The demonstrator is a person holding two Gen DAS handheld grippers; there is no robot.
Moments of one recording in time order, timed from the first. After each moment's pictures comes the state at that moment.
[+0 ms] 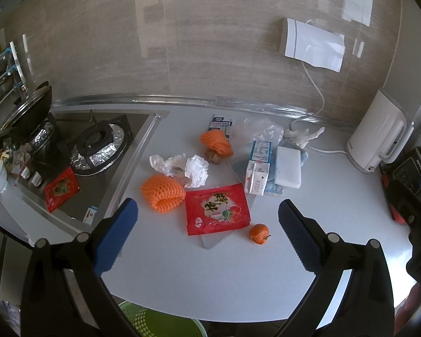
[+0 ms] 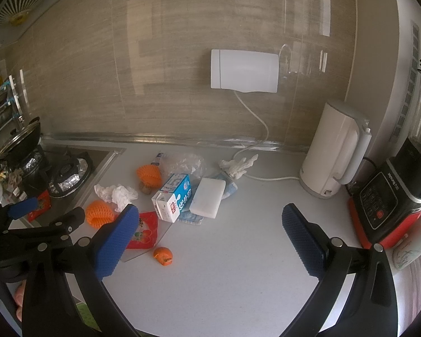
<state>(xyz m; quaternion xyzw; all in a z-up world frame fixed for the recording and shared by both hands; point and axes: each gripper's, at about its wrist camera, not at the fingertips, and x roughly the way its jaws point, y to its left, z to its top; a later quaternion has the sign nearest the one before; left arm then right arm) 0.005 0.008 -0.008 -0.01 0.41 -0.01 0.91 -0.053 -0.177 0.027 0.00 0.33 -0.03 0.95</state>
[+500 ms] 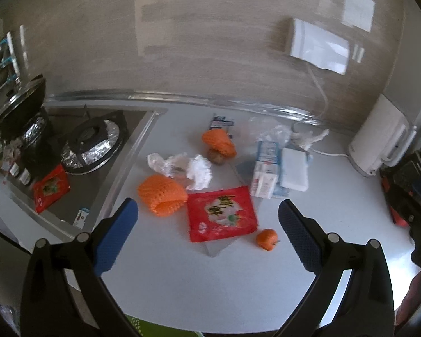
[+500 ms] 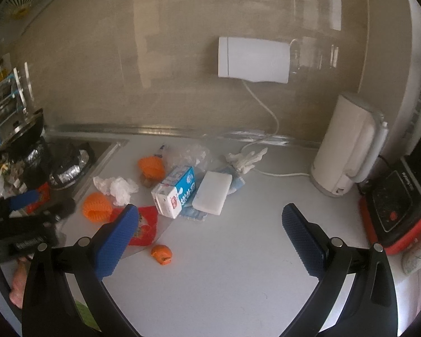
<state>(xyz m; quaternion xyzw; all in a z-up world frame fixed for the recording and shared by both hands) 0.023 0.036 -0.038 -0.03 0.40 -0.02 0.91 -0.030 -0.182 -0.005 0.00 0.34 0.00 0.94</state>
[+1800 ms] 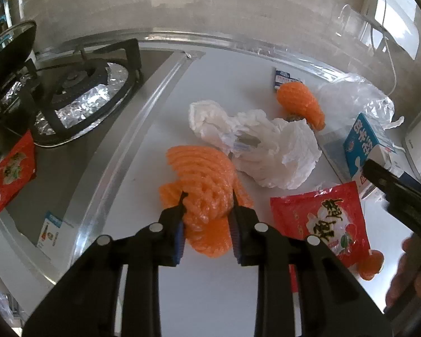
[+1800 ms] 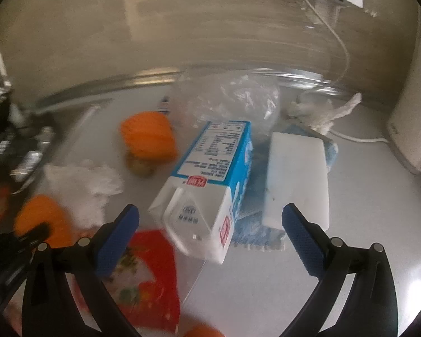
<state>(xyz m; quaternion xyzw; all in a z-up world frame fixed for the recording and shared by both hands) 0.124 0.112 -0.177 -0.05 0.47 0.01 0.88 0.138 -0.100 -0.163 0.03 0.43 -0.02 0.90</state>
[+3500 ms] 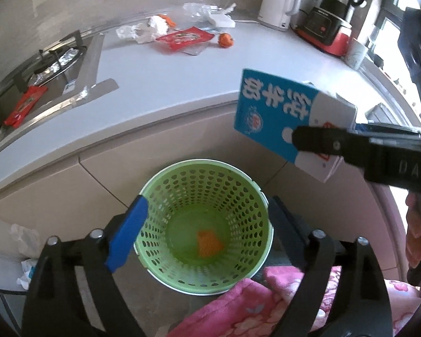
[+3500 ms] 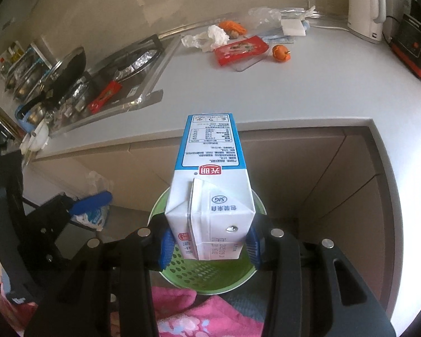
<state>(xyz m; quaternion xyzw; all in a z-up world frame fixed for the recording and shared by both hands) -0.229 0.181 -0.168 0.10 0.47 -0.27 0.83 -0.246 0.036 -0.134 0.13 0.49 0.04 0.86</state>
